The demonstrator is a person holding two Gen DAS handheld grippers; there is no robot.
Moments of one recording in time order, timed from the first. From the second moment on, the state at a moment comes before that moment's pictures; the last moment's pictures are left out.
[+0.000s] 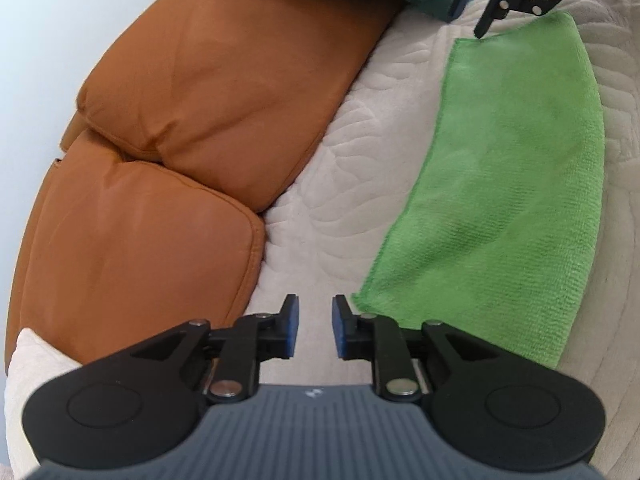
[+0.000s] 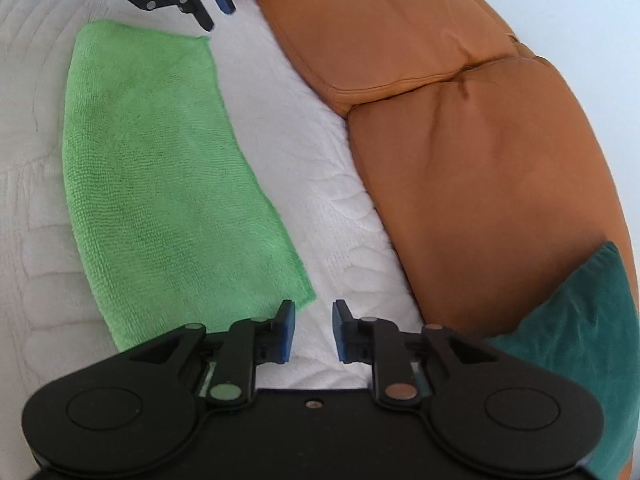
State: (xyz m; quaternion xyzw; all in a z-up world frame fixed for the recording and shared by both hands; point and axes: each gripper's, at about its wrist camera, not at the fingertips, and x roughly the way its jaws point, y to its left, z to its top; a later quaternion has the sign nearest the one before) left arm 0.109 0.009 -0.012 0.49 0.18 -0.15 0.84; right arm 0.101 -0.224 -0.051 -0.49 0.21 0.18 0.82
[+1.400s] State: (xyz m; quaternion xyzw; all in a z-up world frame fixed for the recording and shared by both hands) left arm 0.043 0.116 -0.011 -0.30 0.37 -0.21 0.86; right arm 0.102 -0.170 0.054 -0.24 0.34 0.39 0.82
